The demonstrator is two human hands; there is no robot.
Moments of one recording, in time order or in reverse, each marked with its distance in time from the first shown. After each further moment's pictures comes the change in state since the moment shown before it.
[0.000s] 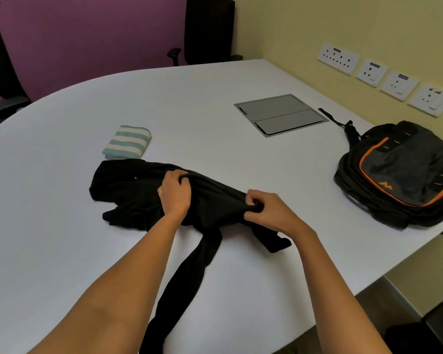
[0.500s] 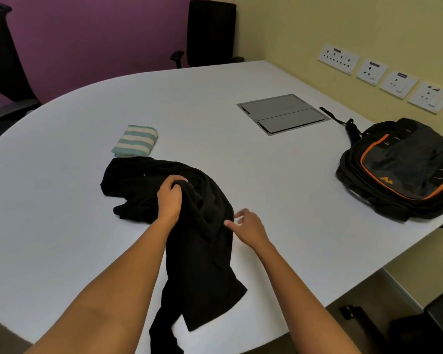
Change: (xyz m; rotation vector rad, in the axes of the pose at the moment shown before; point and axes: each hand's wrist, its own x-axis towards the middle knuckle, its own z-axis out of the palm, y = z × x) left_hand -0.018 -0.019 -0.037 -0.402 -0.120 -0.147; right_hand -0.001 0.009 0.096 0.011 0.028 0.375
